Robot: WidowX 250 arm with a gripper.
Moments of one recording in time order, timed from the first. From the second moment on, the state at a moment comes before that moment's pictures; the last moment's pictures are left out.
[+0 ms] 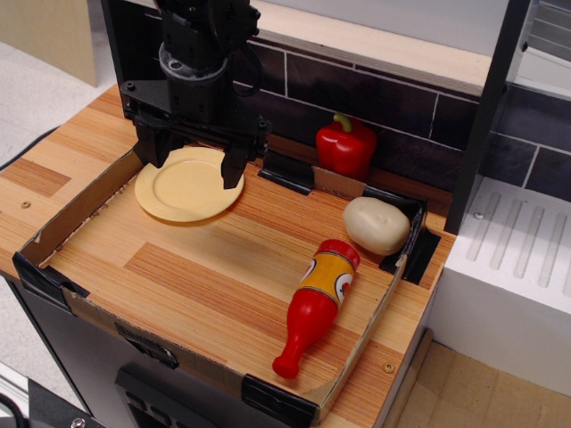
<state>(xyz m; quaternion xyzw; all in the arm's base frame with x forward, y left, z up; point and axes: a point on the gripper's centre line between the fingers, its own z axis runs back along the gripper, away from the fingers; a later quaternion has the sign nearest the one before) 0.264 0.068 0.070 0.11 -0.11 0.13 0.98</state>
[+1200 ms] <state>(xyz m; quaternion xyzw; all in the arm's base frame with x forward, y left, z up) 0.192 -0.044 0.055 0.00 -0.03 0.11 0.99</state>
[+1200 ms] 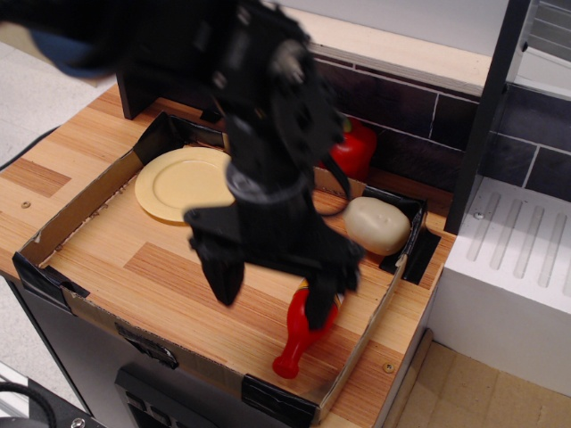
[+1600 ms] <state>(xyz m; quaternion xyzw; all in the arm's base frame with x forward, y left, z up) 0.186 -0.059 0.027 0.01 -0.03 0.11 0.99</state>
